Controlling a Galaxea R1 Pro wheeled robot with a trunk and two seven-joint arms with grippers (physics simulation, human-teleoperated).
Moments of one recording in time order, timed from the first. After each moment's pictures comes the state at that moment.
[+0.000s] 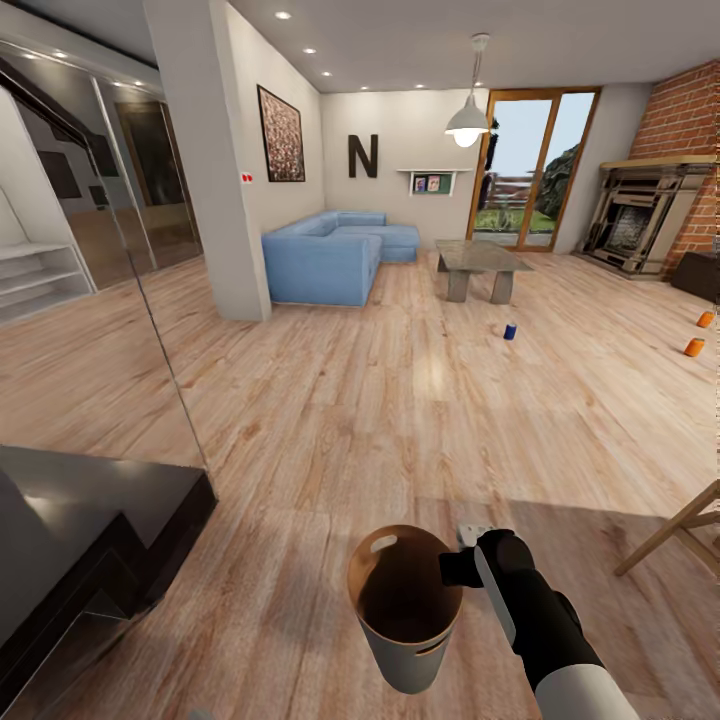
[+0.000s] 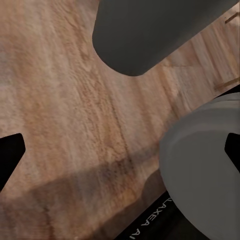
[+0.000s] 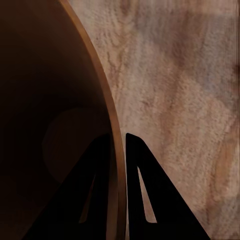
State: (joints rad) left arm 0.11 0.11 0.11 -1.17 0.01 0.25 -0.91; right arm -0.50 0.06 0.02 -1.05 0.02 0.99 0.04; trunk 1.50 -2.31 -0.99
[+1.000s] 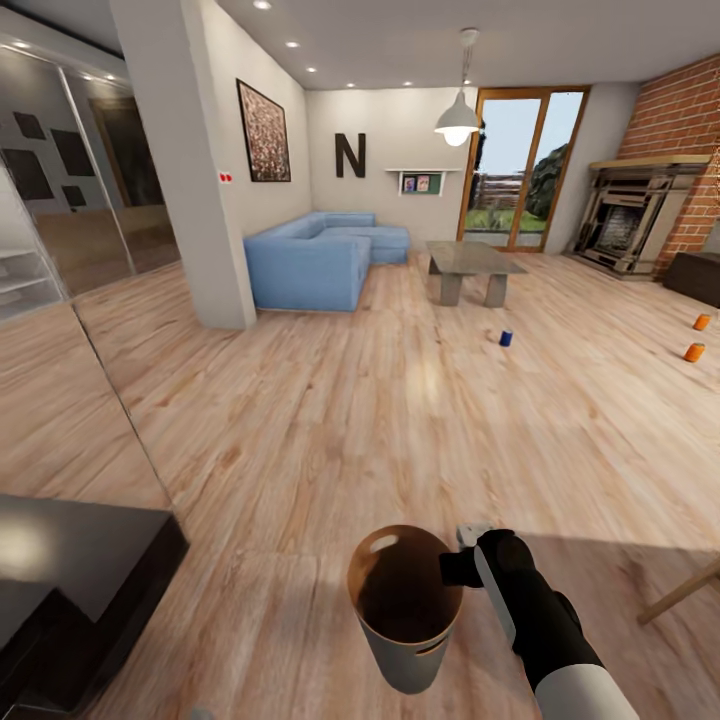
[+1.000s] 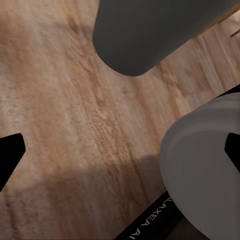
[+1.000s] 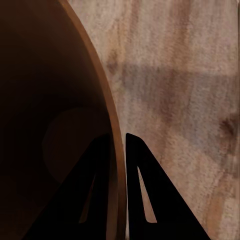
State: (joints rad) left arm 0.11 0.11 0.11 -1.17 0.01 0.25 -0.91; right arm -0.50 0.06 0.02 -1.05 0.02 0.99 0.04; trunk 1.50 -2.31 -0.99
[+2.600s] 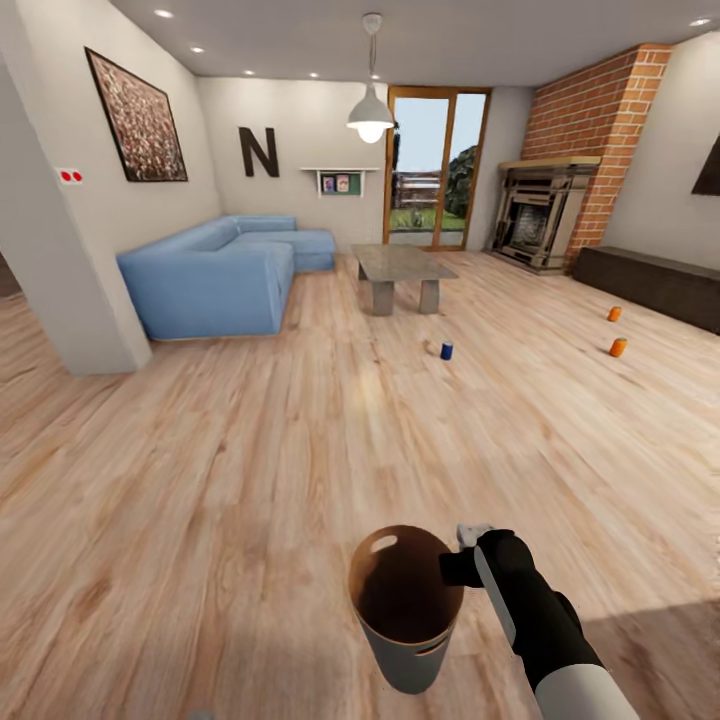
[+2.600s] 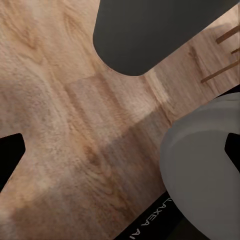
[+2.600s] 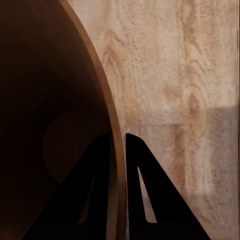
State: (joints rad) left arm 0.11 0.11 0.11 -1.17 0.01 0.25 -0.91; right arm -0.50 0.06 0.02 -1.05 0.02 0.99 0.04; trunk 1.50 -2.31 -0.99
